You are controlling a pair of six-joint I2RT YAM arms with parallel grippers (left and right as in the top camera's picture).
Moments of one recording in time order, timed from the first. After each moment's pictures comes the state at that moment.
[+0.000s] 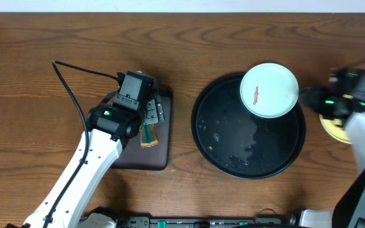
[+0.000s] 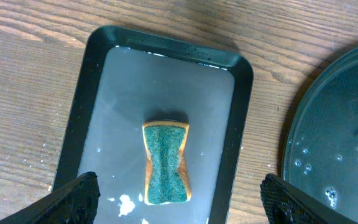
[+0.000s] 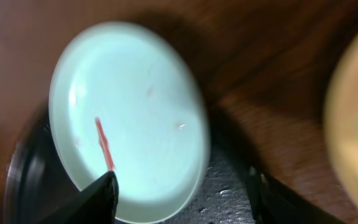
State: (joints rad) left arm -0.37 1.32 1.09 -0.85 -0.17 -0.49; right arm -0.29 1.56 0.98 -0.43 -0.34 0.25
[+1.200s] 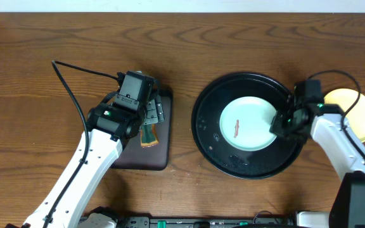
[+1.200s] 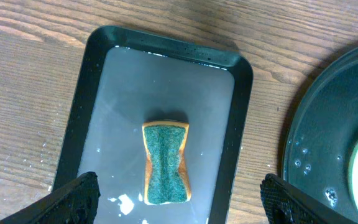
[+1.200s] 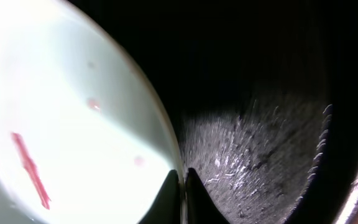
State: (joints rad) left arm -0.37 1.32 1.09 -0.85 -0.17 -0.49; right arm 0.00 1.55 0.88 -0.72 -0.13 0.42
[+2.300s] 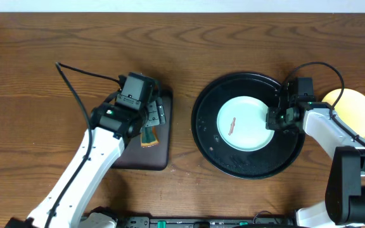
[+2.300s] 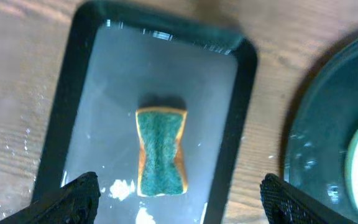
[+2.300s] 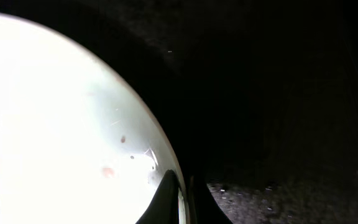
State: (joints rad) left arm -0.37 1.34 1.07 -0.84 -0.13 -0.52; right arm 0.01 1.70 0.88 -0.48 -0.14 0.14
